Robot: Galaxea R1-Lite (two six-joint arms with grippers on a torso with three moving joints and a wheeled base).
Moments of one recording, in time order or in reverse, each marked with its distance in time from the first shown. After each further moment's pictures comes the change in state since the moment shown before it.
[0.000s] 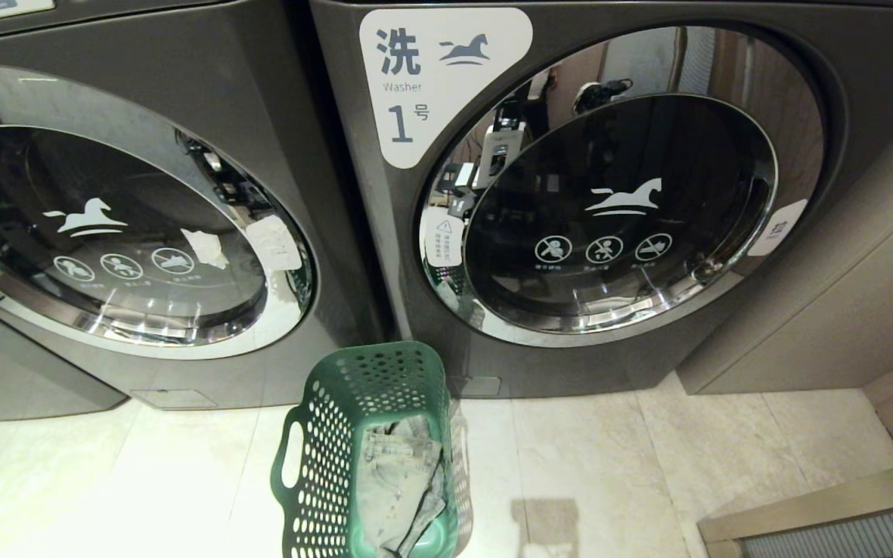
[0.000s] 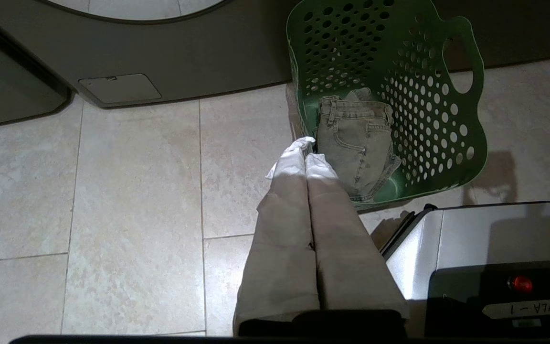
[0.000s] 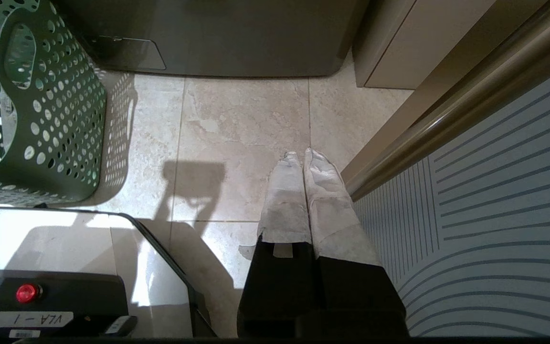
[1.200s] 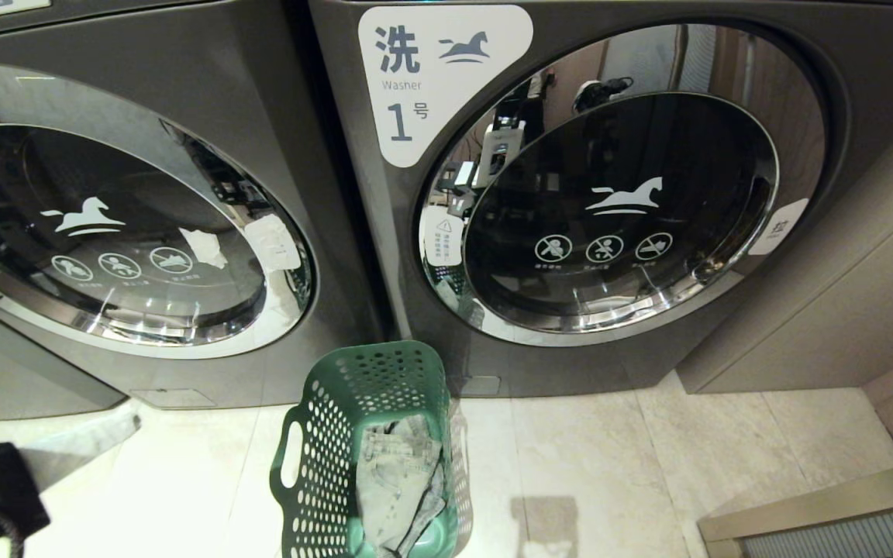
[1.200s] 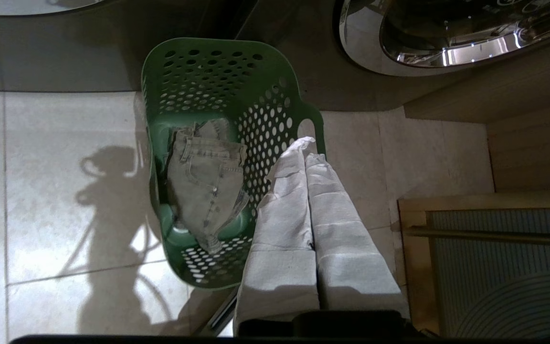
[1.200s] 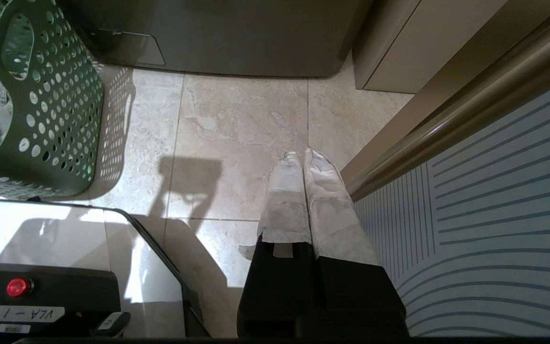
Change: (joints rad) left arm -0.021 0.955 -0.304 -0.579 -0.314 -0.355; right arm 0.000 0.000 0.000 0.000 0.005 -0.034
